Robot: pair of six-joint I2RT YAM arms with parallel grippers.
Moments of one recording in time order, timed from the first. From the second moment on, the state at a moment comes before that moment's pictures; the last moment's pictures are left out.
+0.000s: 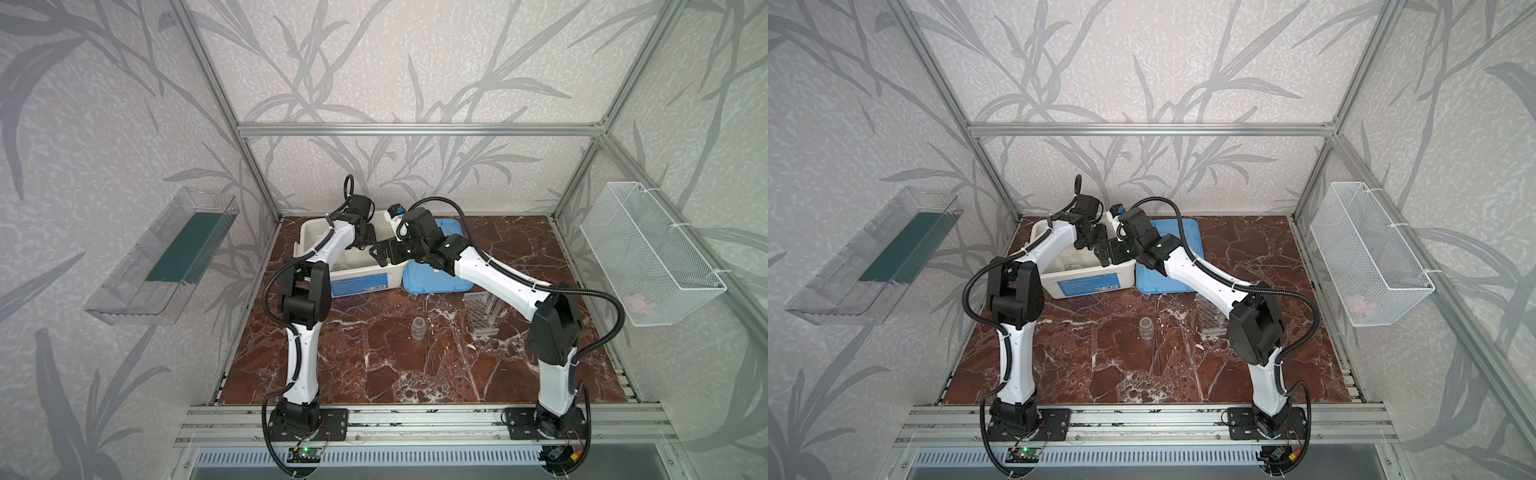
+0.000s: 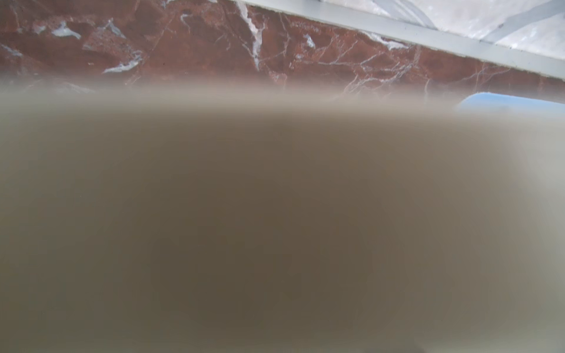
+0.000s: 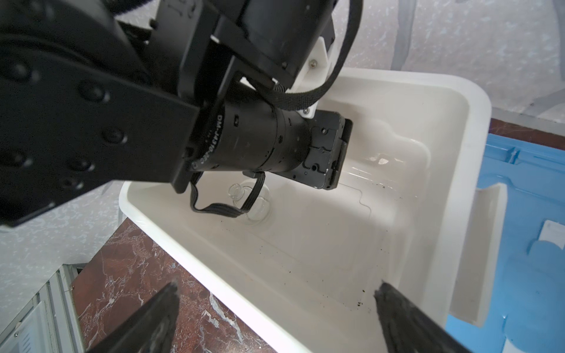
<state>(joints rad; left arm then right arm) -0.22 2.19 1.90 -0.74 -0.13 -0.40 0.76 1.97 1.80 -0.40 -0.14 0.31</state>
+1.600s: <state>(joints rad) -0.24 2.22 1.76 -0.77 -0.10 -0.45 0.75 1.97 1.72 -0.37 -0.14 0.35</state>
